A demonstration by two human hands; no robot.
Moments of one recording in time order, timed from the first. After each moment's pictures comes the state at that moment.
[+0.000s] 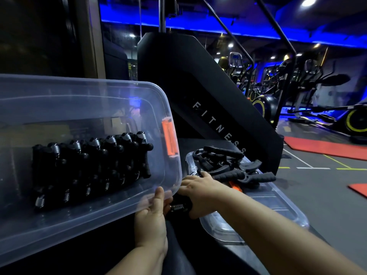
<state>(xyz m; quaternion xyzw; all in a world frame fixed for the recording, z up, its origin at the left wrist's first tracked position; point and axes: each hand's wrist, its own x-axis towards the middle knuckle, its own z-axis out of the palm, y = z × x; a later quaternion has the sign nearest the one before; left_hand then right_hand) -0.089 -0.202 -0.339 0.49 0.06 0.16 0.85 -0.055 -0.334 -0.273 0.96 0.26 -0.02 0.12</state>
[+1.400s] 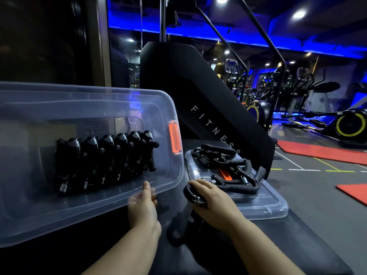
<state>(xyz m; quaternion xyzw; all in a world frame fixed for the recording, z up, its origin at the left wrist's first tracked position) -0.115 -0.167 -0.328 0.47 0.21 0.15 0.84 -0.149 -0.344 -0.310 0.95 0.16 0.19 -0.19</state>
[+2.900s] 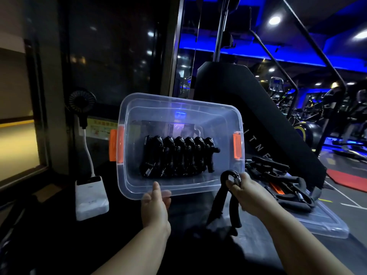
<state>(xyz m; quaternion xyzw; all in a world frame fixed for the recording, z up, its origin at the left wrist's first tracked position) -0.179 -0.018 -0.327 0.43 0.21 0.20 0.86 -0.187 -0.229 -0.246 0.97 -0.03 0.08 -0.23</state>
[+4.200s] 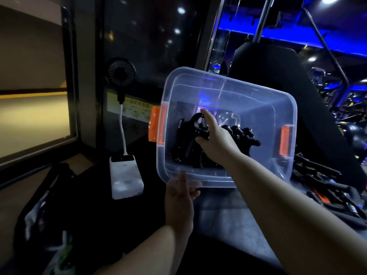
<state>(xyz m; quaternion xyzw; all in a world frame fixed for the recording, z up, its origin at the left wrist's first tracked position) -0.180 0.011 -0.343 0.45 0.10 0.25 0.85 -0.103 -0.052 -0.213 0.93 0.22 0.20 -0.24</state>
